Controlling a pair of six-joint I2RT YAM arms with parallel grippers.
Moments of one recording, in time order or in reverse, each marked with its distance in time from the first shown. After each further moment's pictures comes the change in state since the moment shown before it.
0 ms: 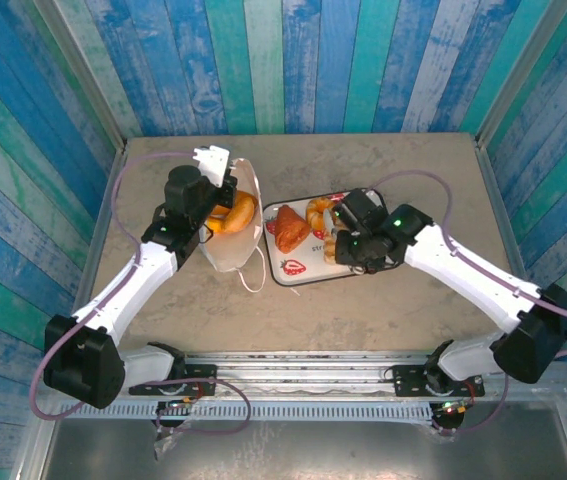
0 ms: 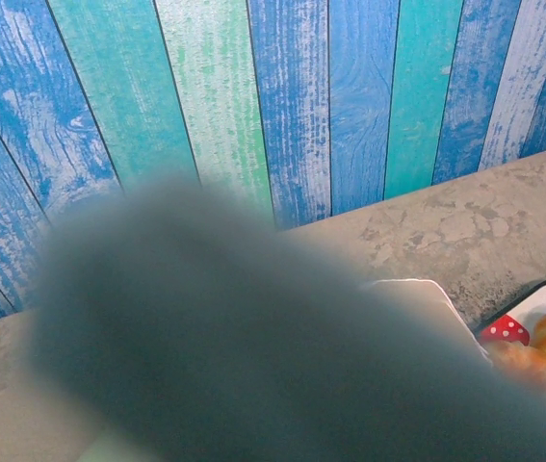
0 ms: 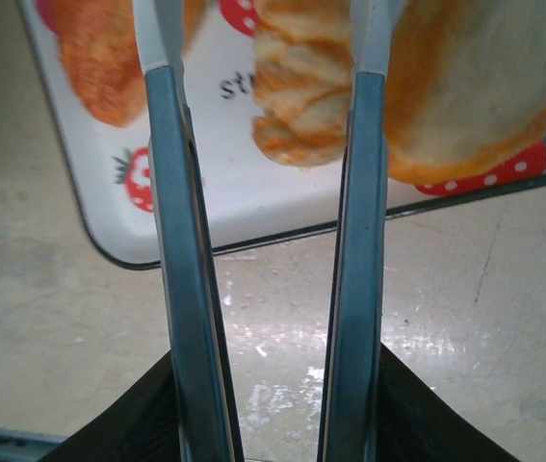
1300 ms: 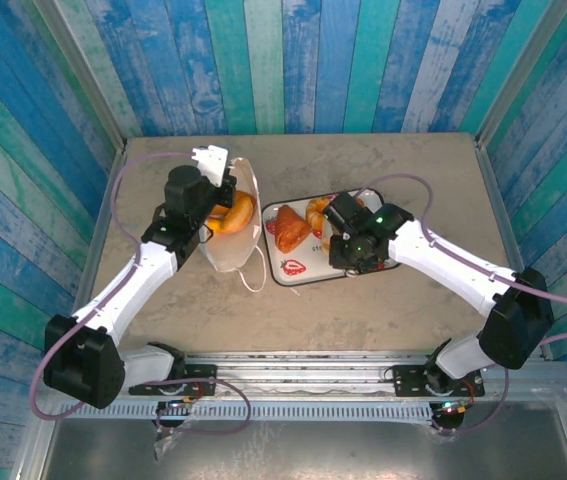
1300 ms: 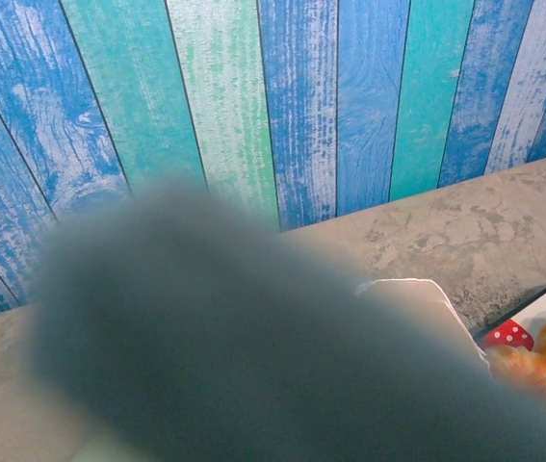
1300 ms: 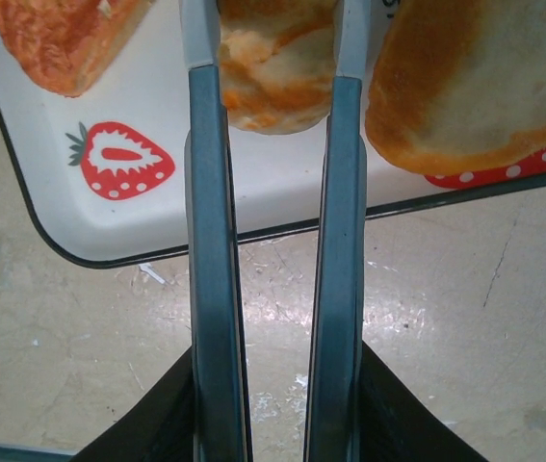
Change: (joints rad) left arm 0.000 0.000 0.000 0.000 -0.013 -0.021; right arm -0.005 0.109 -0.033 0.023 -0.021 0.002
